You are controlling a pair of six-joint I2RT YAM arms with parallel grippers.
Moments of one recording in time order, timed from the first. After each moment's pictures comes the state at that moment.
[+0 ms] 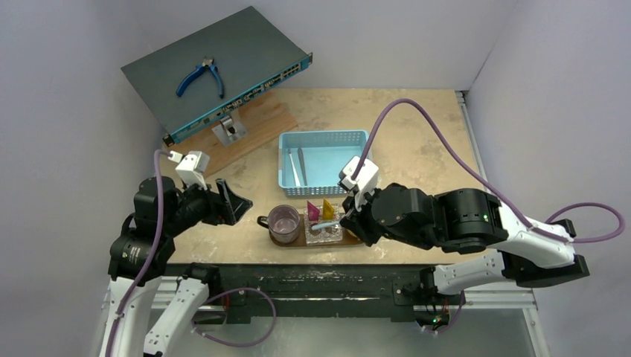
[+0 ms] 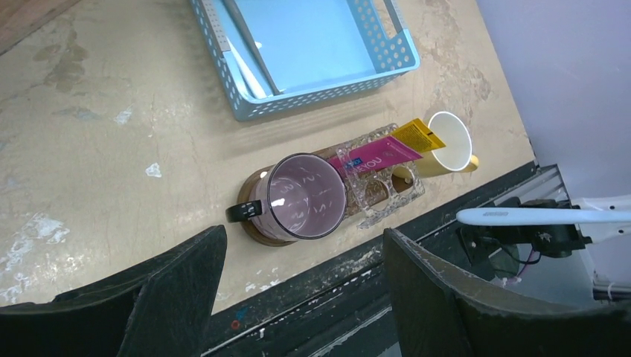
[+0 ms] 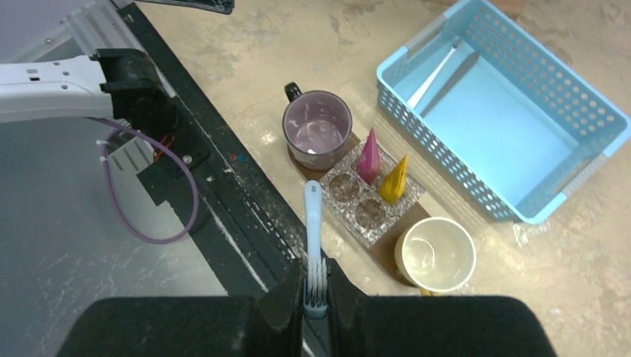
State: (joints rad) left arm -0.18 0.56 1.03 -0.94 0.38 -0.35; right arm 1.50 1.15 1.68 -1.16 0.47 0.37
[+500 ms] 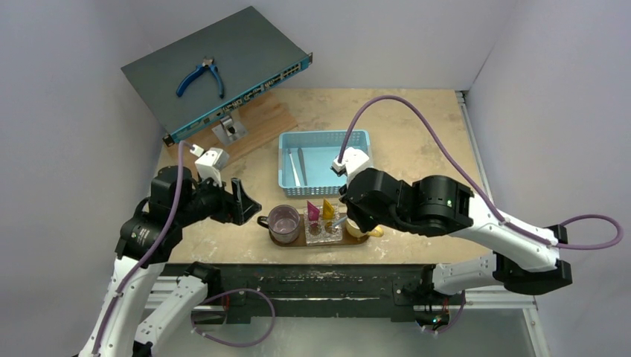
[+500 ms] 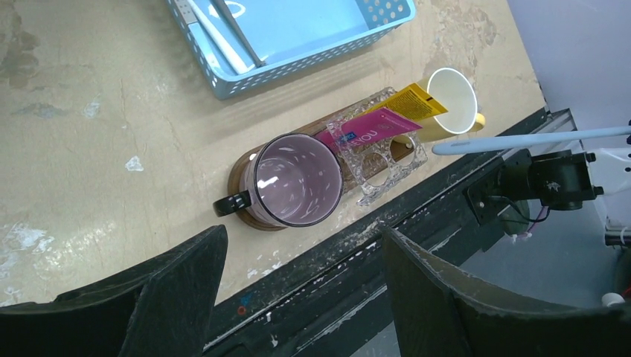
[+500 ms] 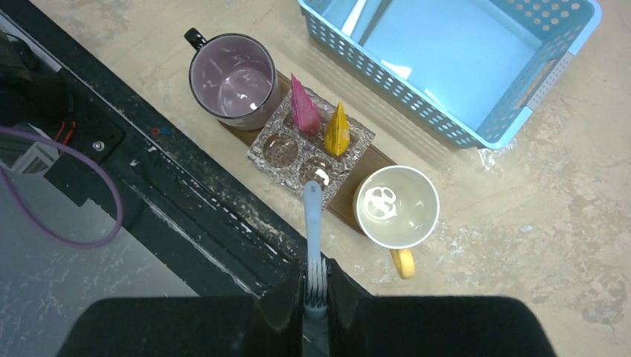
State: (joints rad) left arm -0.32 0.66 1.03 -0.94 0.37 -0.29; right arm 1.31 1.23 1.65 -1.29 0.42 0.46
